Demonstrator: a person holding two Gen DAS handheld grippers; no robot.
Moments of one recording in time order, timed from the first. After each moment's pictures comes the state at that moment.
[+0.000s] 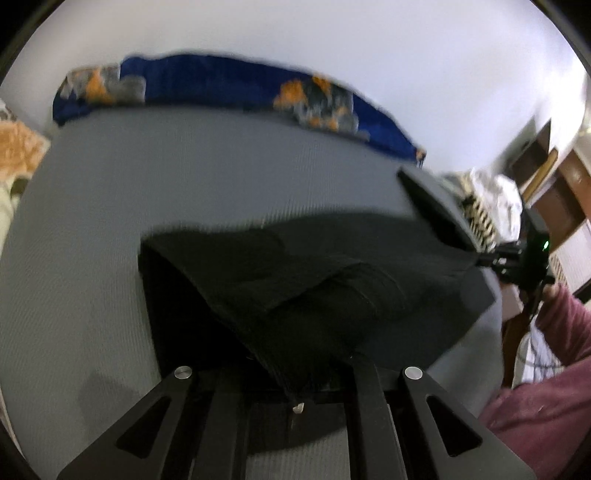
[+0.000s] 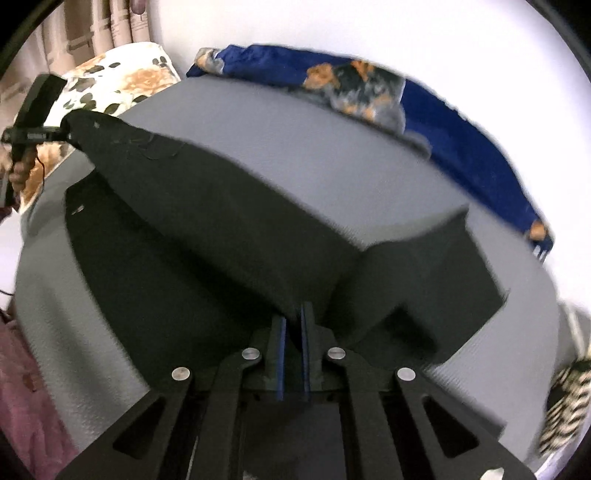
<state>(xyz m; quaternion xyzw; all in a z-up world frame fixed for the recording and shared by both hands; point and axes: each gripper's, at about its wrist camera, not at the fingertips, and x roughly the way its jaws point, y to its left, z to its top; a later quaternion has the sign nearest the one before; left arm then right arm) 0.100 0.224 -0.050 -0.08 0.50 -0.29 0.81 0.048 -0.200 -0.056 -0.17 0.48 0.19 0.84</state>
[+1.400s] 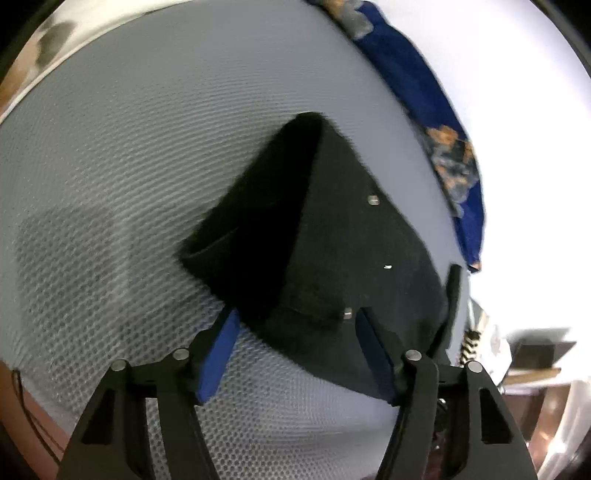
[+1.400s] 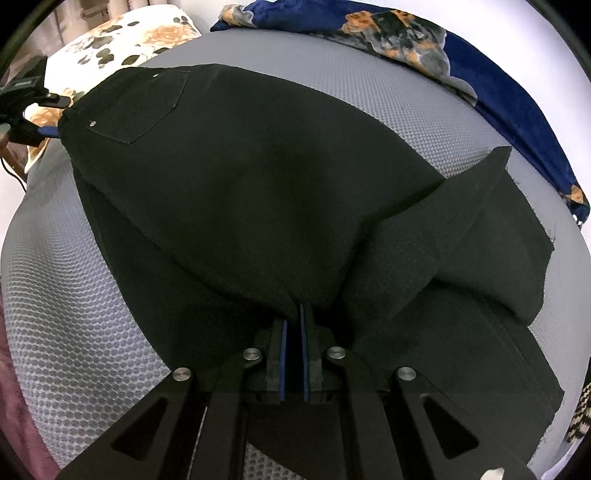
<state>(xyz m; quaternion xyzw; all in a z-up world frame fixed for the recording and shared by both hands) 0.027 0.272 -0.080 -0.39 0.57 -0.04 0.72 0.019 -0.152 -0.132 -0.18 0.52 0.21 0.81</state>
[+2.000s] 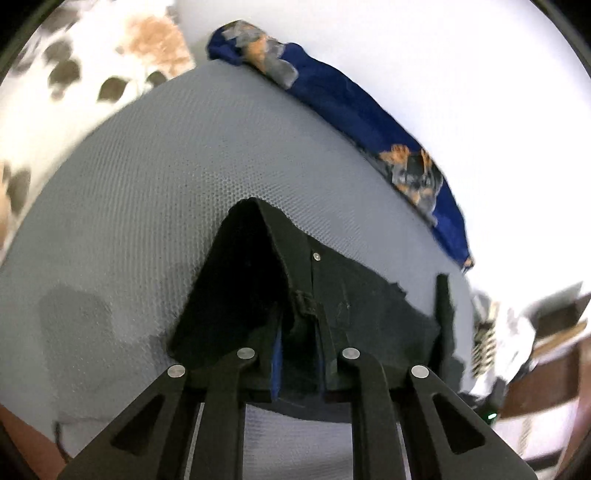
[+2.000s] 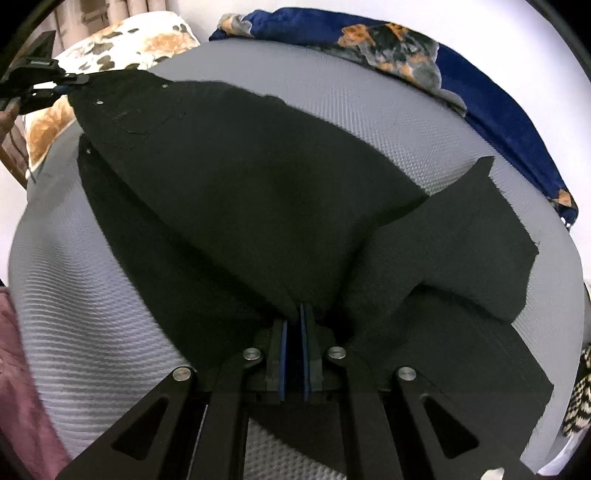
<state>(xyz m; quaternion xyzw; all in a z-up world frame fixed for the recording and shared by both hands) 0.060 0.269 -0.019 -0.29 0.51 -0.09 0.81 0.000 -0.144 -0.105 -0.18 0.50 0.20 0.82</state>
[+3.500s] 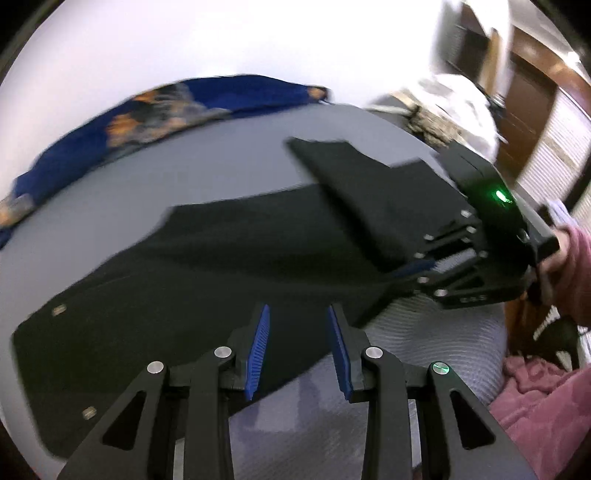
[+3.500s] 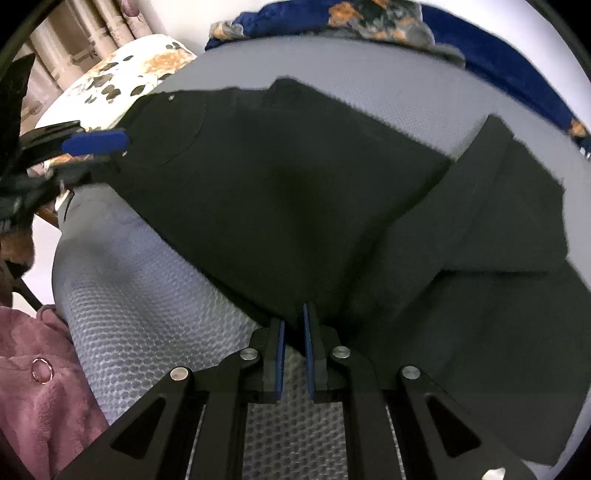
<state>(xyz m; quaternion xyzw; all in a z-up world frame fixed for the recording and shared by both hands) -0.005 -0.018 -0.036 0.13 0.44 -0.37 0.81 -0.025 -0.157 -0.122 -0.06 0.55 0.23 0.80</state>
